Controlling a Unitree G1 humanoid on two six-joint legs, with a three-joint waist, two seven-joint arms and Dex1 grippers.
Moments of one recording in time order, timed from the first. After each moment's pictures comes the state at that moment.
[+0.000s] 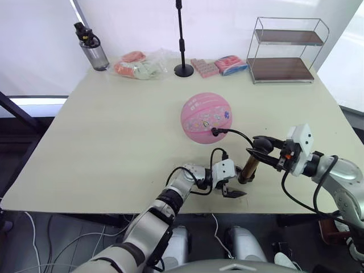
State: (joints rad) left arm -0.58 0.06 -0.37 0.87 0.12 -0.33 -1.02; right arm -0.10 -0.66 -0.05 -0.36 0.53 0.43 0.82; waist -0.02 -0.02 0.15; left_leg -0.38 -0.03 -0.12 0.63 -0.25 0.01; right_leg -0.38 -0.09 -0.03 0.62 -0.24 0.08
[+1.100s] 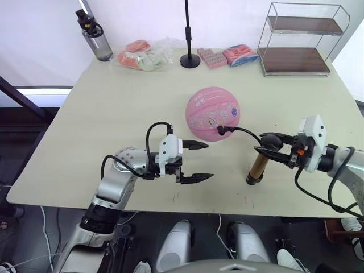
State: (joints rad) left arm -0.31 0.54 -0.17 -0.15 -0.35 0.17 -1.20; right arm -0.15 -0.78 -0.14 -0.40 0.61 0.54 0.89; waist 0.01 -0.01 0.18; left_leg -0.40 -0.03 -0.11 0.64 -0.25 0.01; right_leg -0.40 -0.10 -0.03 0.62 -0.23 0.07
